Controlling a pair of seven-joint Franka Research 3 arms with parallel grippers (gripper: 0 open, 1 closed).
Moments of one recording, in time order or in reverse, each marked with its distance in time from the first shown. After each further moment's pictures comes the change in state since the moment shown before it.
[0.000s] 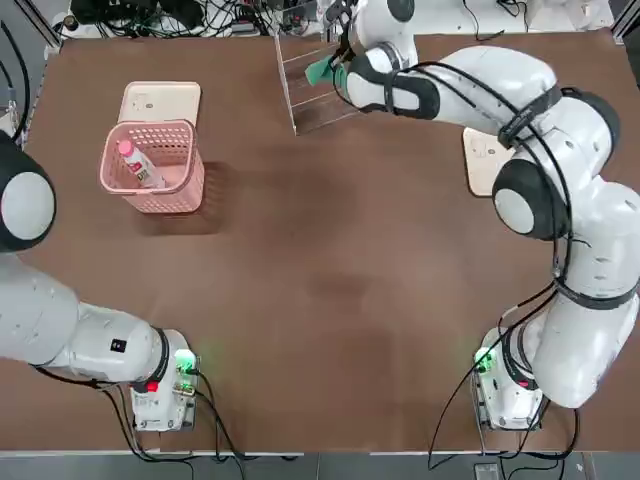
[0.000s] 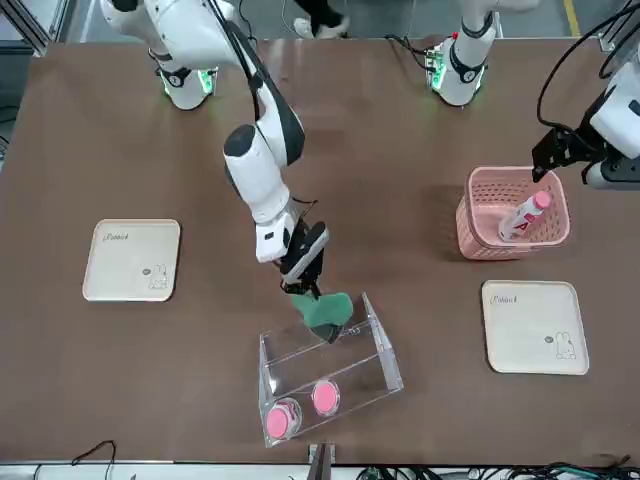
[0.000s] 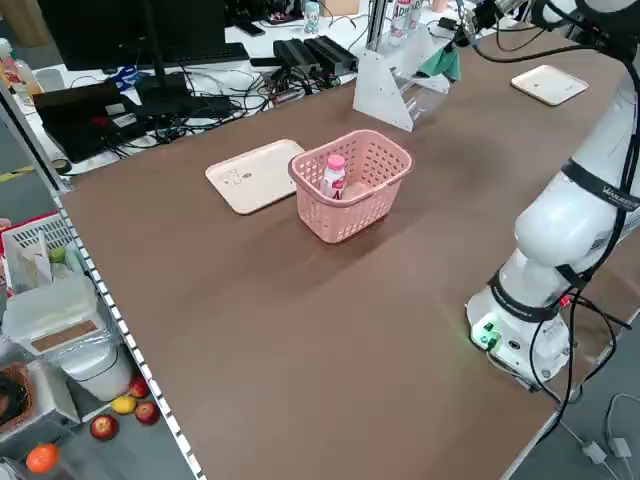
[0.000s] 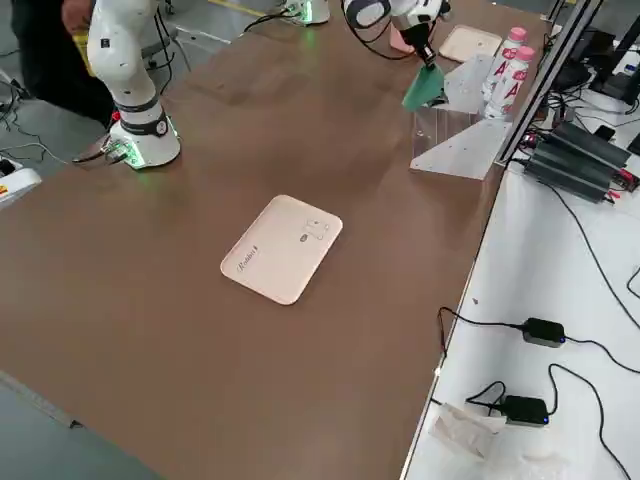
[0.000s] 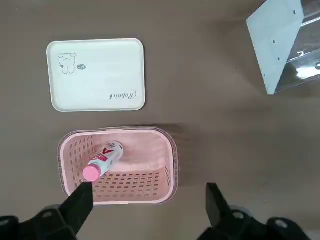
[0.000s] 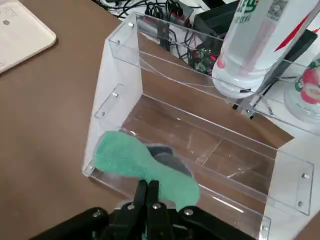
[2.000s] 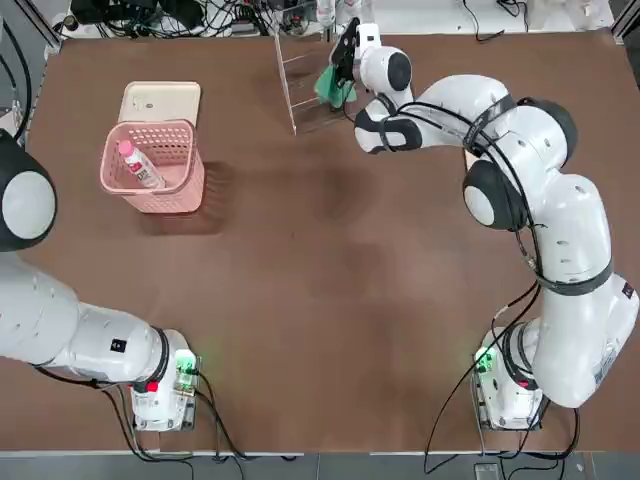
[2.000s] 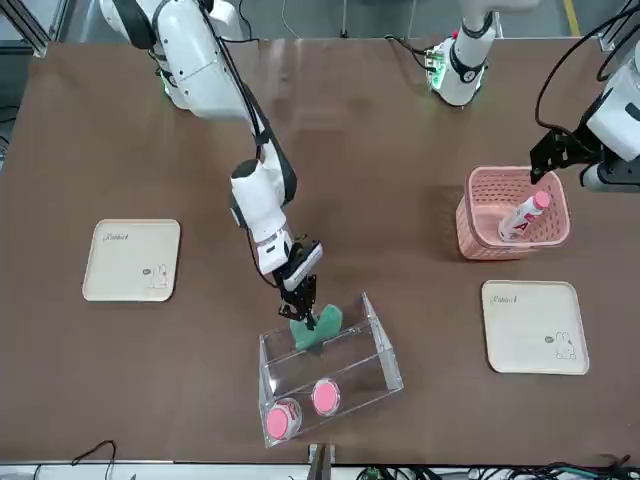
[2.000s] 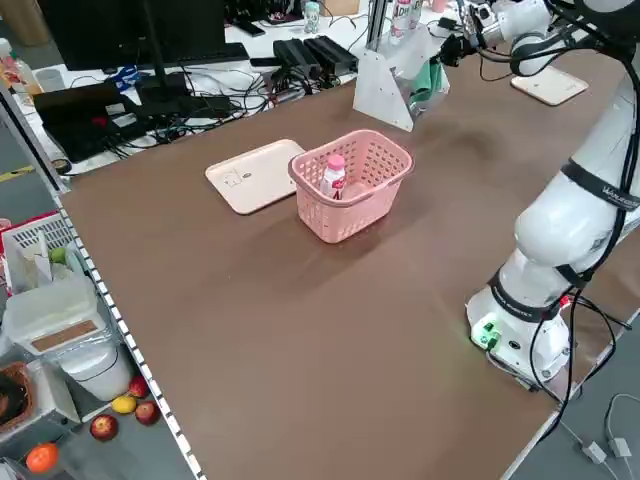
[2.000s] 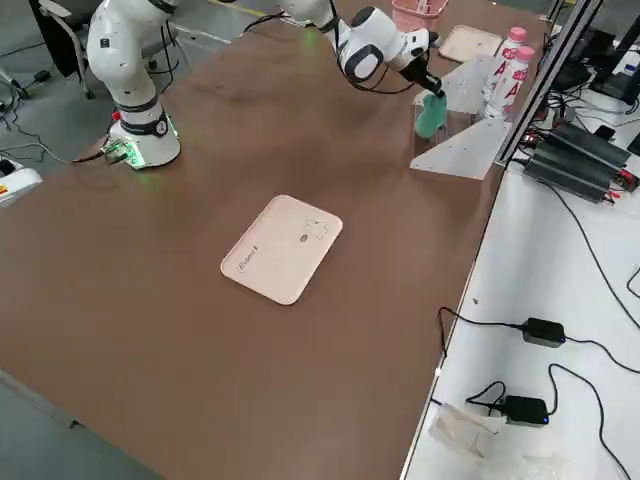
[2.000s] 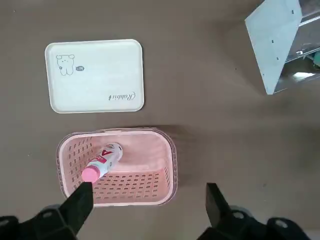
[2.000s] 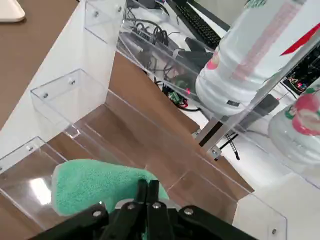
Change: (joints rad) left arm 0.000 0.005 -0.005 0.000 0.000 0.005 0.004; right arm -0.007 0.249 -0.061 -0.015 -0.212 0.541 -0.076
